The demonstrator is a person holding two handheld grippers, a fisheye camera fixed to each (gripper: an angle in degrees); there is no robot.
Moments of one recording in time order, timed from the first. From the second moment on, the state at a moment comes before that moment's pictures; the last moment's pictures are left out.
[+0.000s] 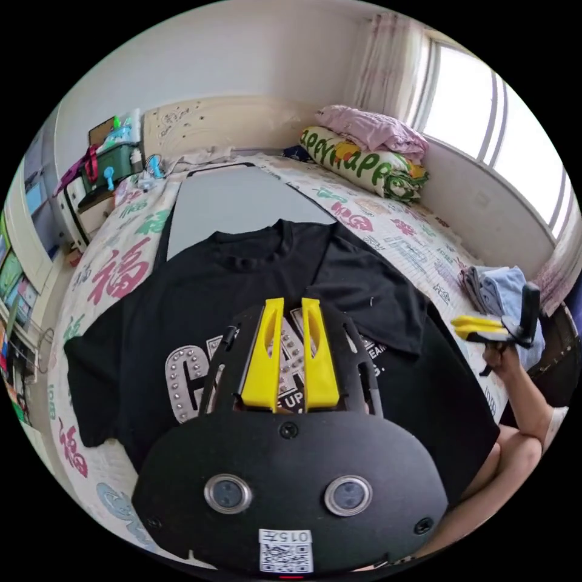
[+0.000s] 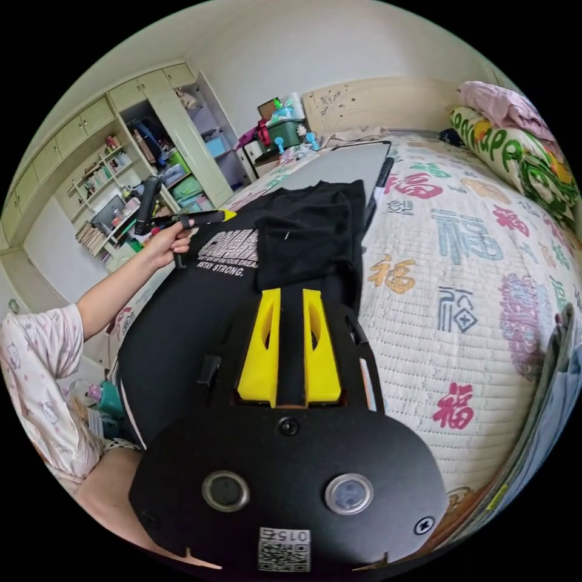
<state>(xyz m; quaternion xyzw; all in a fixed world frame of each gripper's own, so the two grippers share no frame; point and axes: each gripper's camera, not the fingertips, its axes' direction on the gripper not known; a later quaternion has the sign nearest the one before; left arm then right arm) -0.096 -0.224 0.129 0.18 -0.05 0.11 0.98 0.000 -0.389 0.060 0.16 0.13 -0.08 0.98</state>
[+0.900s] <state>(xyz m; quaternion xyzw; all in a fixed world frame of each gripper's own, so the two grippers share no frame) 0.169 -0.355 -0.010 0.05 0.04 0.33 0.94 0.441 -0.431 0.310 0.12 0.24 -0.02 0.96</state>
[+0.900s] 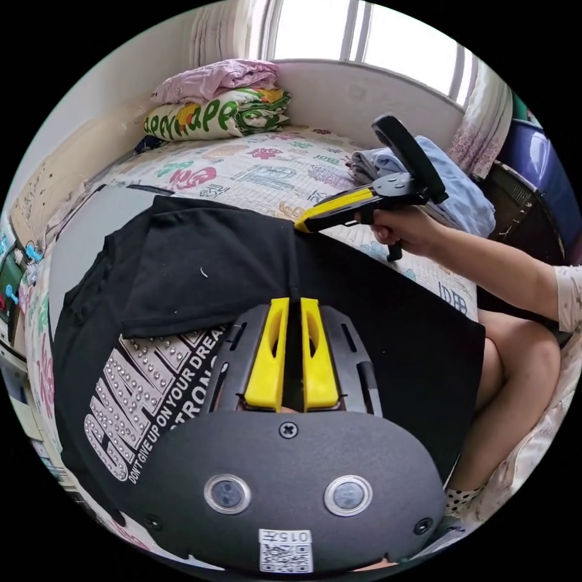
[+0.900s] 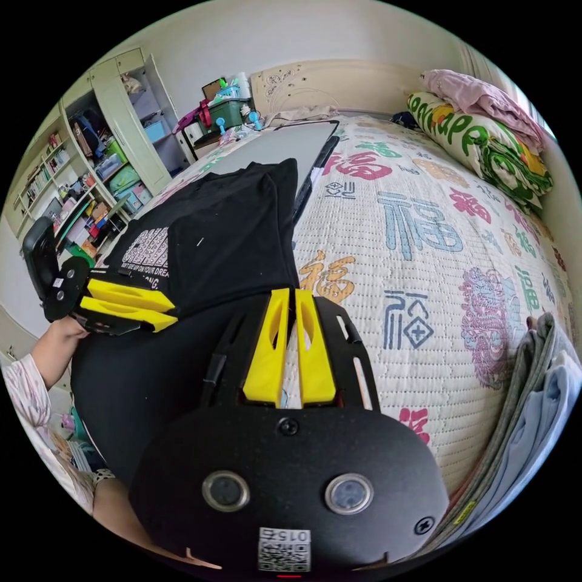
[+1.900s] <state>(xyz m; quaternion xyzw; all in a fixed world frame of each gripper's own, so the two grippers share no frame) -0.189 -0.406 -0.450 0.30 0.23 -0.13 0.92 0.666 -0.399 0.566 0.02 0.15 -0.21 0.97</state>
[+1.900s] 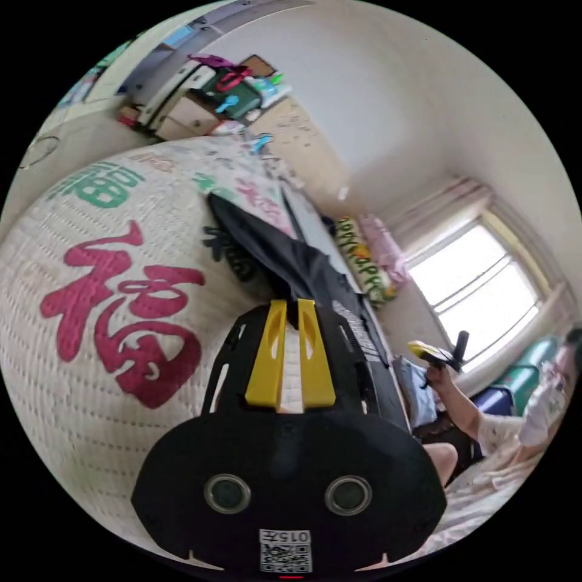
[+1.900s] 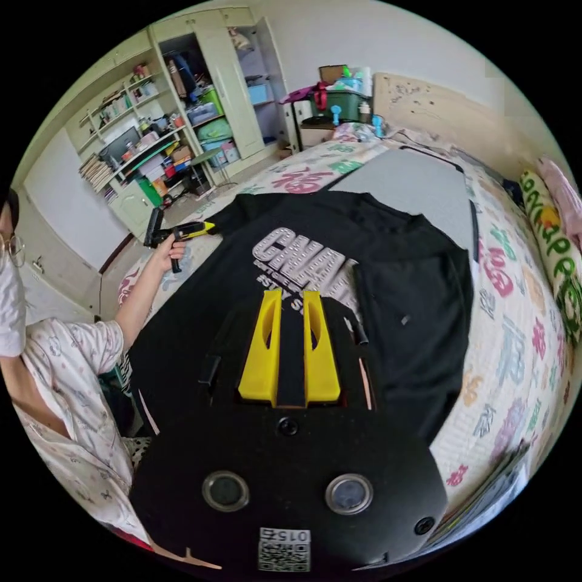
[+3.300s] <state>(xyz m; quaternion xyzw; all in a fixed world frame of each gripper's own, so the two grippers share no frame) 0.159 -0.354 -0.493 0.36 0.06 0.14 0.92 0.826 -0.676 0.936 -0.01 0.29 -0.23 0.93</state>
